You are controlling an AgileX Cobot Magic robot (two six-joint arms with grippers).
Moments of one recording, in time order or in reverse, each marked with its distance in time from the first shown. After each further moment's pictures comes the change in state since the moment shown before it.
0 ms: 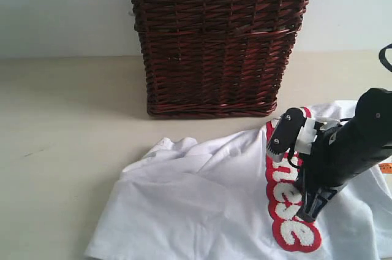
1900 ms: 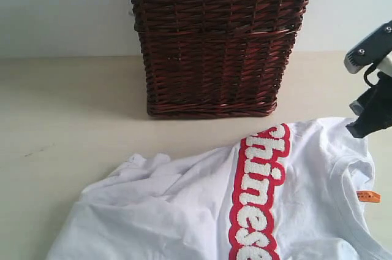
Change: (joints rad) left arm 0.000 0.000 0.000 0.000 0.000 0.000; right arm -0.275 -0.309 -0.001 -0.134 -0.126 0.220
